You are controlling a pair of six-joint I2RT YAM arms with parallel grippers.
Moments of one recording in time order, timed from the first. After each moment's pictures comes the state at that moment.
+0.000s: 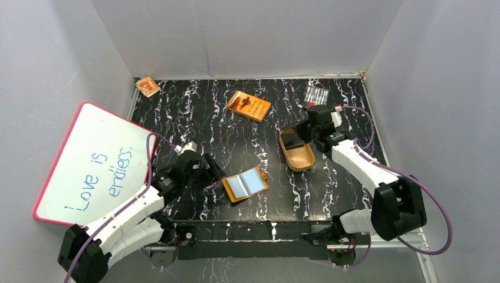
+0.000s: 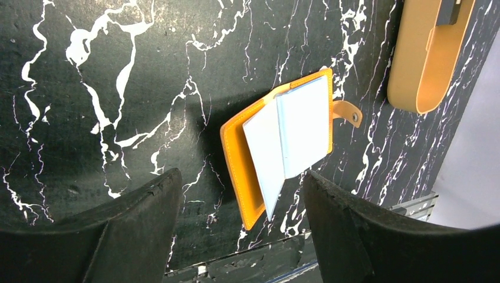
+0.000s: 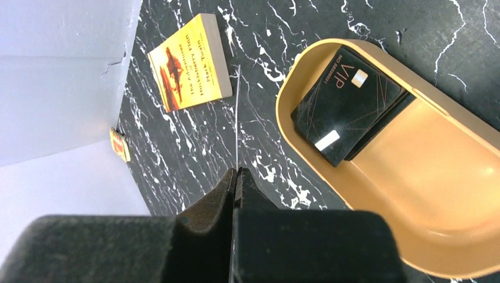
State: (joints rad) left arm -0.65 0.87 0.50 -0.45 -0.05 -1.01; right arm 0.40 1.33 0.89 -0.23 0.17 1.30
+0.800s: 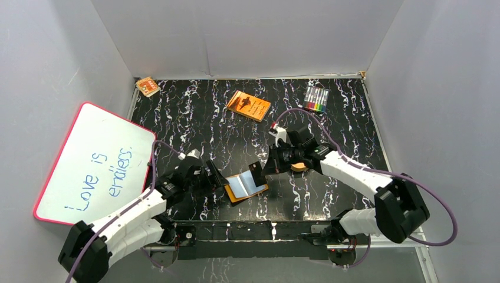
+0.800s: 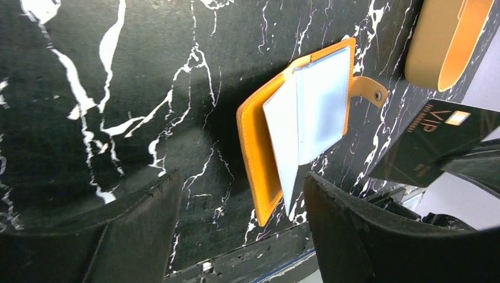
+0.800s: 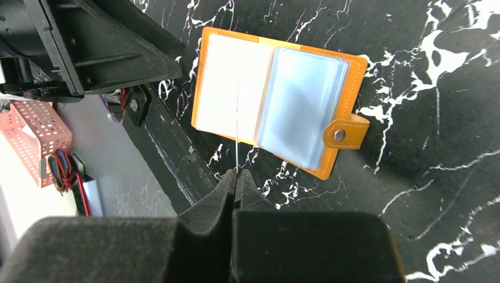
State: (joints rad) left arm -0.65 0.86 0.39 -0.36 0.05 -1.04; right arm 0.65 1.29 0.79 -0.28 -0.60 0.42
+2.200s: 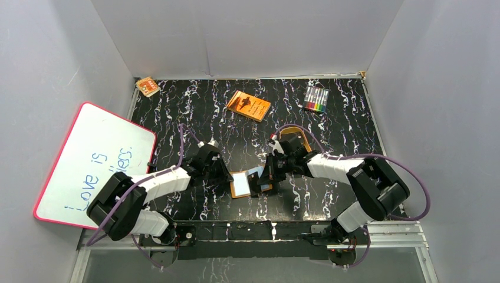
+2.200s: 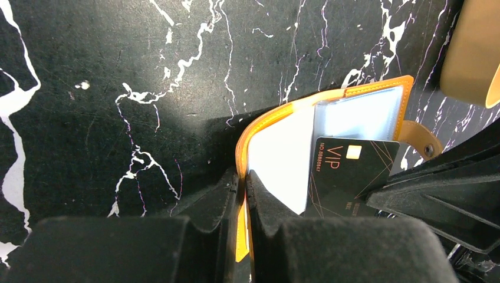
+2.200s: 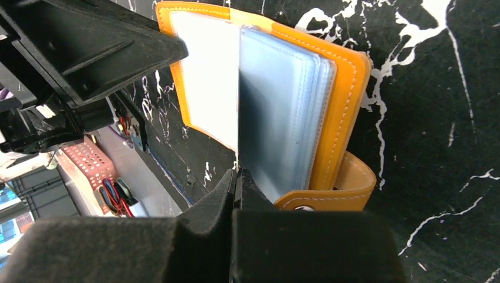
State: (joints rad) left arm -0.65 1.35 0.53 -0.08 0.10 -0.90; right arm 0.67 1.52 0.66 -0.04 -0.59 0.70
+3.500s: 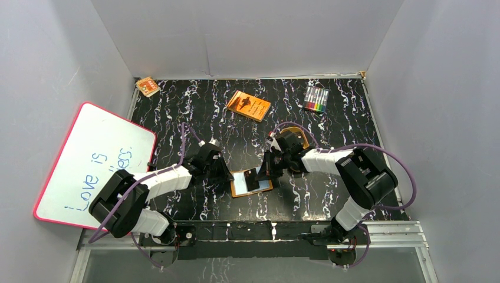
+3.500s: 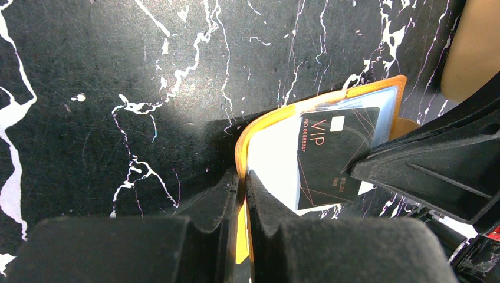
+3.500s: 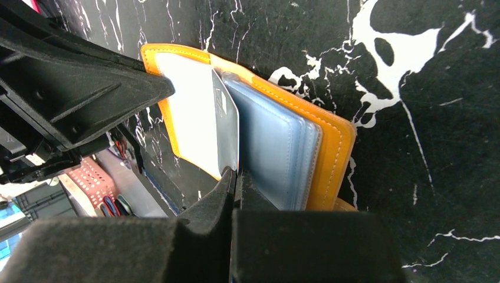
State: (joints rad) left arm -0.65 1.38 0.55 -0.08 0.10 -0.89; right arm 0.66 1.64 0.72 0.00 -0.57 0.71
